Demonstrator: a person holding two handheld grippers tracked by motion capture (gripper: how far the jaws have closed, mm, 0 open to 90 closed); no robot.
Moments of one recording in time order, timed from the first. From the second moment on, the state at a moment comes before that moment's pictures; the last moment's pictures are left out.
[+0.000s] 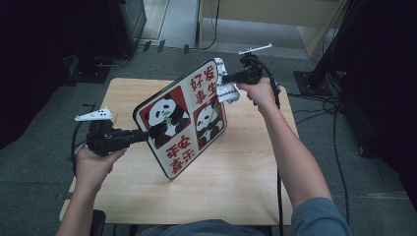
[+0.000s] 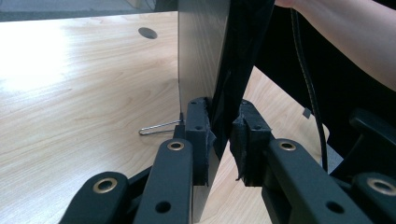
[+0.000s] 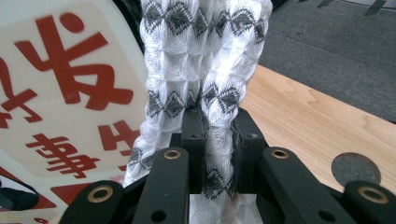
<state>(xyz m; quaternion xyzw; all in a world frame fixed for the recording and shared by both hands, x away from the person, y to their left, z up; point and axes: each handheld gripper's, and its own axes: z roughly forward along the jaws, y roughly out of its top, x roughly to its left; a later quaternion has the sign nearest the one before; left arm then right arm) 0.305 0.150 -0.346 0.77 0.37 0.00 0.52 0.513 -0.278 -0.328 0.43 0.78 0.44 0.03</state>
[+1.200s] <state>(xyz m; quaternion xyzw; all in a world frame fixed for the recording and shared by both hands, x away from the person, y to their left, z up) 0.305 0.150 -0.346 0.77 0.37 0.00 0.52 0.505 -0.285 -0.365 0.44 0.79 0.42 0.02</state>
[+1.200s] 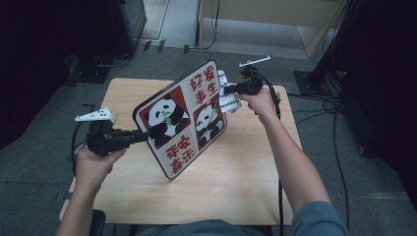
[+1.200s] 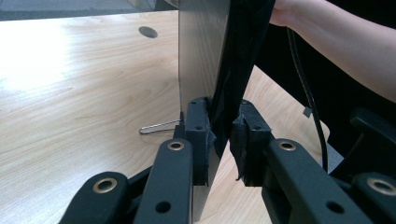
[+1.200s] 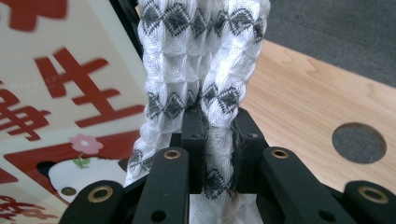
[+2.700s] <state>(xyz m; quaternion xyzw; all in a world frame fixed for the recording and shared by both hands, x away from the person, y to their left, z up) 0.305 0.150 -0.347 0.77 0.37 0.00 0.52 0.486 -0.296 -0.416 0.46 0.78 0.42 0.03</state>
